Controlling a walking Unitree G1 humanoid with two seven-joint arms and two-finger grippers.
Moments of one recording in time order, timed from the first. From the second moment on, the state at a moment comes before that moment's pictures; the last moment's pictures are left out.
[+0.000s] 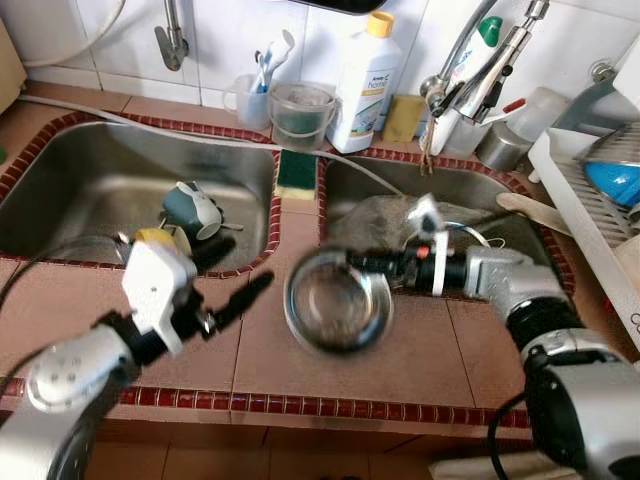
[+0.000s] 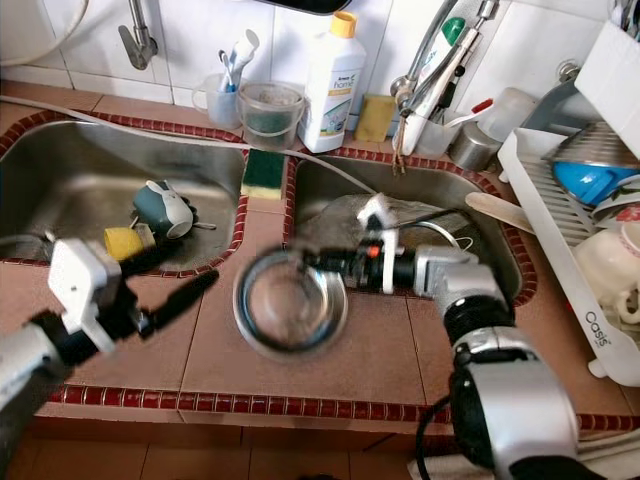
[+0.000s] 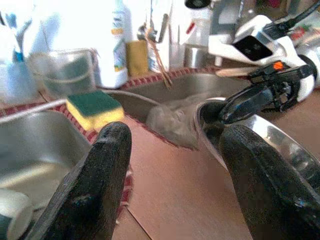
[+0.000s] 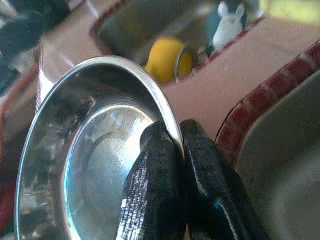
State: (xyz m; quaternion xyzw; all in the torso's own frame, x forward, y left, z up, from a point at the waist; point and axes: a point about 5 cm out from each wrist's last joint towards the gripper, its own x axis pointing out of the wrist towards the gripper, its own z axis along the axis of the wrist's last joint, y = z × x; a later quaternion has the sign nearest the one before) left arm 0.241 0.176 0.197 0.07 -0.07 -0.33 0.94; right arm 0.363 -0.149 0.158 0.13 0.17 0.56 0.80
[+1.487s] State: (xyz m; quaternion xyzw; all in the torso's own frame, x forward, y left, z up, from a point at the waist) left arm 0.330 0.176 0.191 0.02 -0.09 -0.12 0.99; right arm 0.338 -0.157 0.205 0.18 -0.18 0.19 0.95
